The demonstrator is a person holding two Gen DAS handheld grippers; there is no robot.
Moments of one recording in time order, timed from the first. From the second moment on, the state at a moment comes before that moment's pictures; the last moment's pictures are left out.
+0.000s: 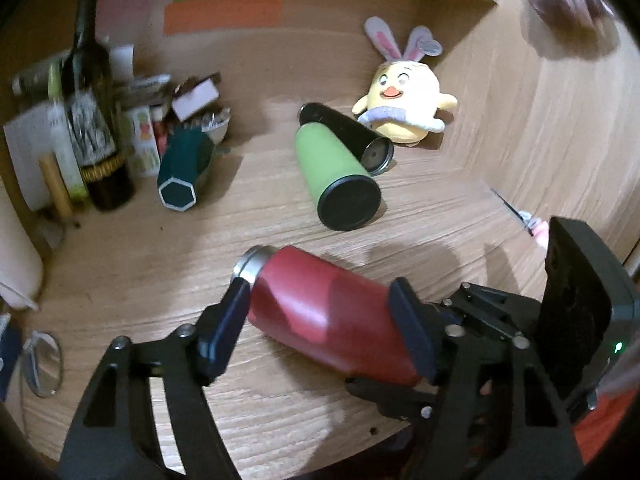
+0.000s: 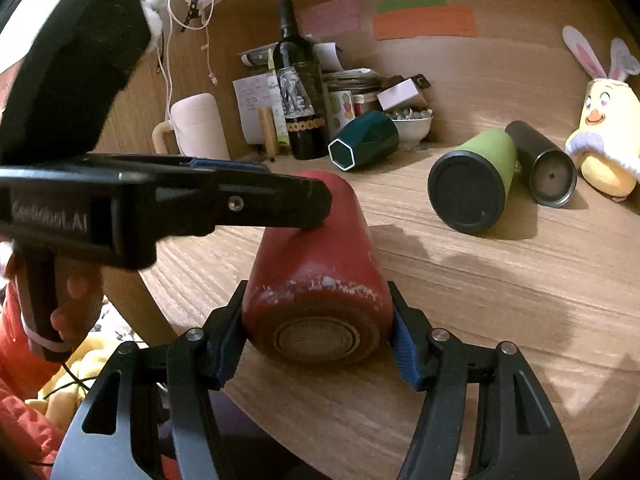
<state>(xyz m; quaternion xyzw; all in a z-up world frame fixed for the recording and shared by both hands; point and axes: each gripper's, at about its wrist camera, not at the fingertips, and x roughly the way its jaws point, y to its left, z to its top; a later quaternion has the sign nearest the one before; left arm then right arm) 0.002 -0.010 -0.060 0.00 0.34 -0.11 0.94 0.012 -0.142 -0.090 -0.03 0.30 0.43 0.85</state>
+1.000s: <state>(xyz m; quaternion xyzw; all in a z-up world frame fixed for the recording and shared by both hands) 0.004 0.027 0.012 -0.07 0.29 -0.18 0.94 0.034 -0.118 -0.013 -0.06 0.23 0.40 0.88</state>
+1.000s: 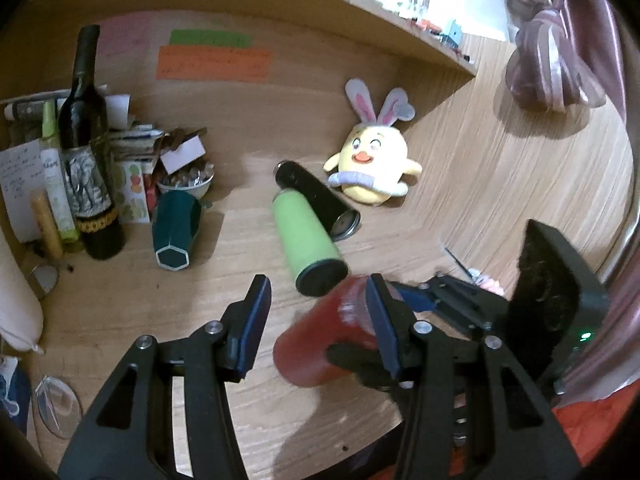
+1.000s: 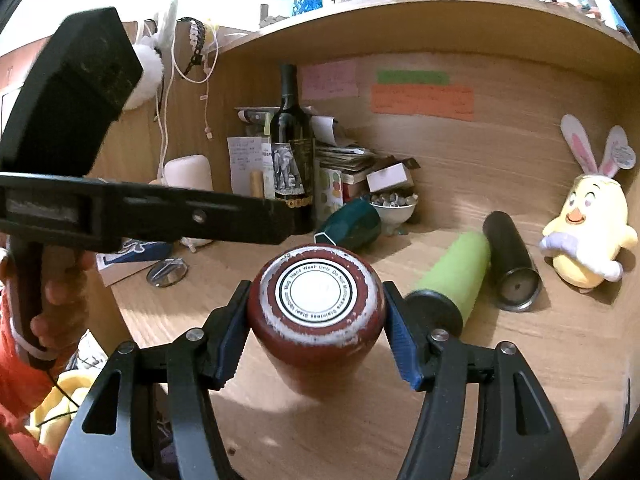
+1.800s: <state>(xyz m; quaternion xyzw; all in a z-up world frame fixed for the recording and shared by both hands) 0.024 0.033 0.002 -0.04 0.30 -0.13 0.94 0.036 -0.133 -0.014 -0.03 0.27 0.39 0.88</state>
